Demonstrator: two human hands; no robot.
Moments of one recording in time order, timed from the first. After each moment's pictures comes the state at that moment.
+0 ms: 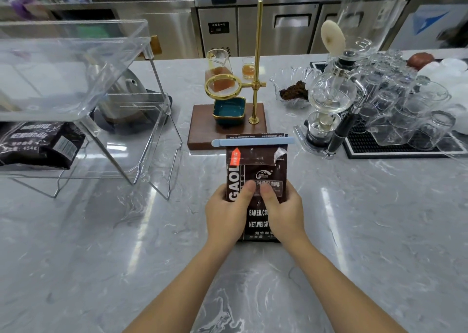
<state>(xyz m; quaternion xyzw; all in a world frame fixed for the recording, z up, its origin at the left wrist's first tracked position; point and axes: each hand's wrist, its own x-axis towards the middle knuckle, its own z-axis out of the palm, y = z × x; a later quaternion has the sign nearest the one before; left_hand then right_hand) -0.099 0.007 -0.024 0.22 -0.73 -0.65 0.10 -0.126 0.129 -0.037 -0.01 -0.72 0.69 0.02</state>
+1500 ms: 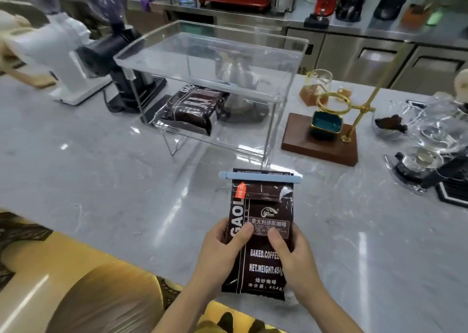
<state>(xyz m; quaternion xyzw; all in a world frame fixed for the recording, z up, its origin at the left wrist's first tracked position) 0.087 -0.125 0.018 0.27 -0.57 -0.77 0.05 0.015 0.019 -0.005 0.08 -0.68 0.70 -0.21</state>
